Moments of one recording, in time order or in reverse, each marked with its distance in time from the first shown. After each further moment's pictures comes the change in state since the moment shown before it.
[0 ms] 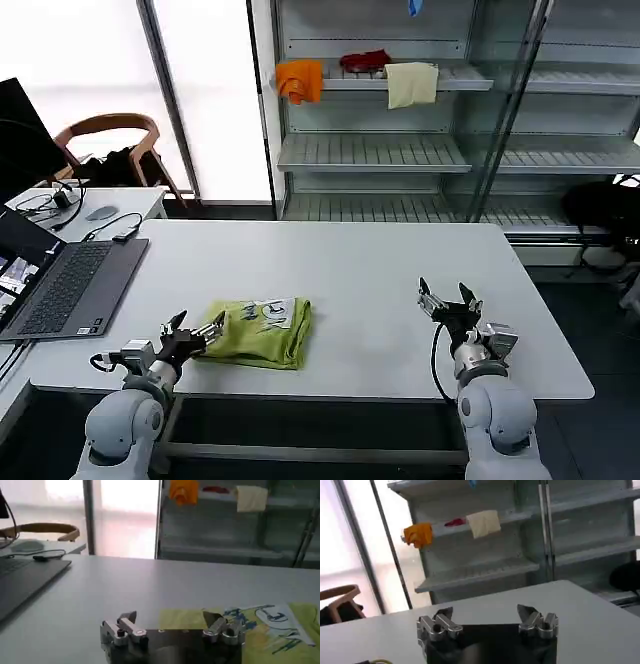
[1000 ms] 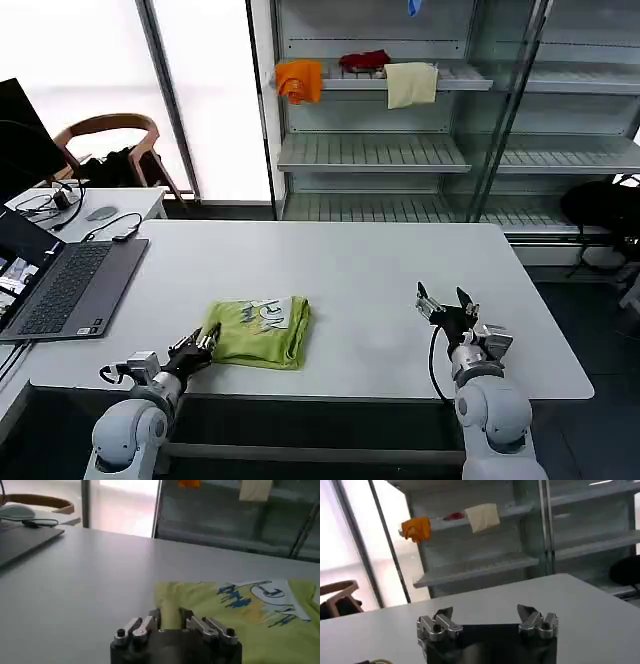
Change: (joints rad) left arm 0.023 -0.019 0.002 0.045 -0.053 0.012 0.024; right arm 0.003 0.004 0.004 -0.034 -0.007 0.005 -0.005
